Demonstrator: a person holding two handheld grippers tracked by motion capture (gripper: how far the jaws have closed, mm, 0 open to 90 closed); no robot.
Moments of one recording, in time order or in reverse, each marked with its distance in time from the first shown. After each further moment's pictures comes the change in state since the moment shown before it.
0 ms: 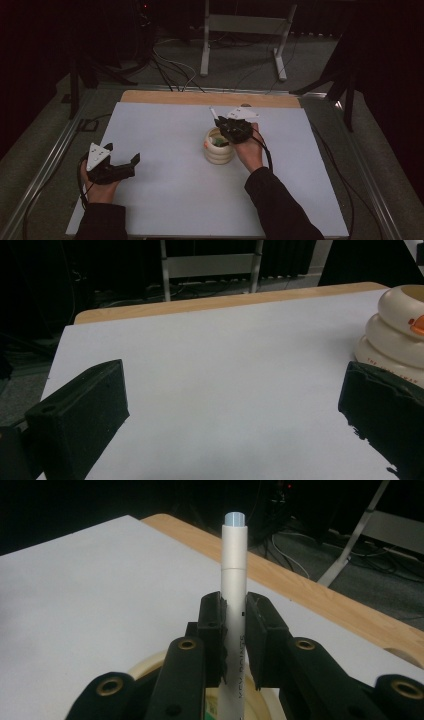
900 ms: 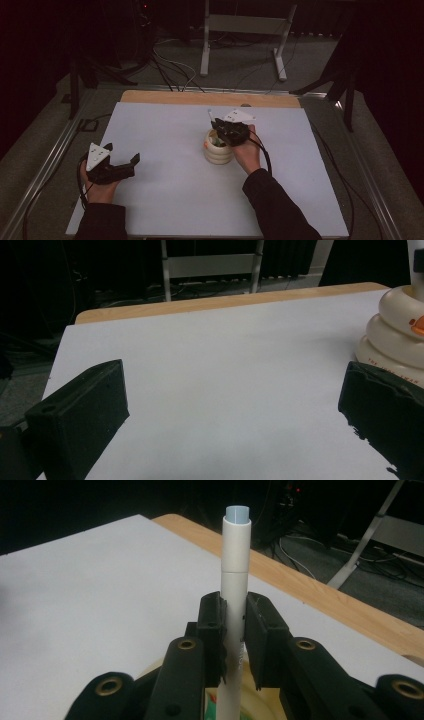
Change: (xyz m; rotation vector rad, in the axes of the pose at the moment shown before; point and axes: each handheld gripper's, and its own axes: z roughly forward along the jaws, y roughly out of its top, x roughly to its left) left arm 0.000 0.000 -0.001 -0.001 0.002 -0.002; right arm 0.009 -0.005 0.004 -0.007 0.028 -0.015
